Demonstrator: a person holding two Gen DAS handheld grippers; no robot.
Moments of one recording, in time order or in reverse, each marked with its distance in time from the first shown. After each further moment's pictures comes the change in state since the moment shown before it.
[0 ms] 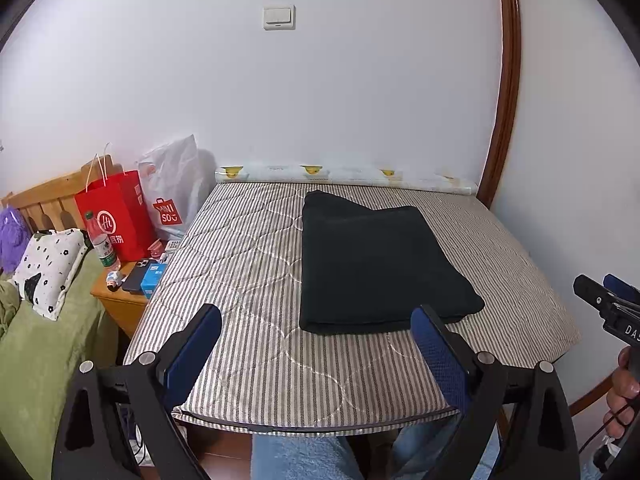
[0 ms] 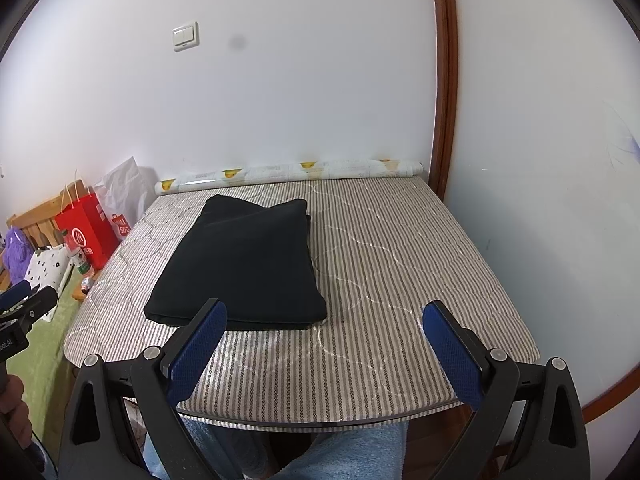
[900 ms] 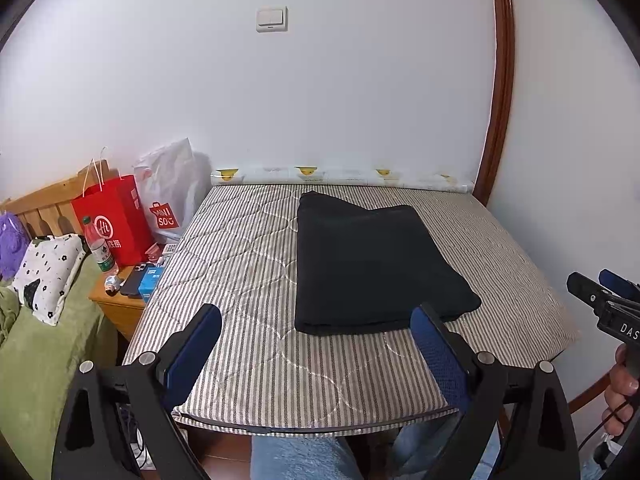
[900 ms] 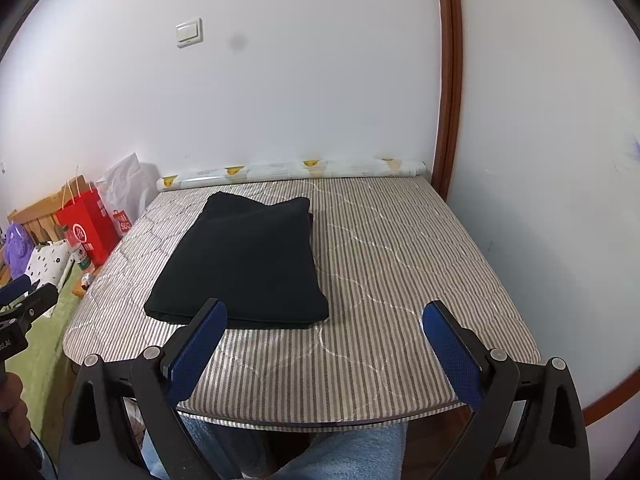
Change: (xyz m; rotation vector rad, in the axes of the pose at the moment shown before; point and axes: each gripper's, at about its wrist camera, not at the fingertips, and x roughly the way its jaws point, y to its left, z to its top) left arm 0.000 -0.008 0.000 0.017 -0.005 -0.004; right arm 0.003 0.001 -0.001 -0.013 0.004 0.006
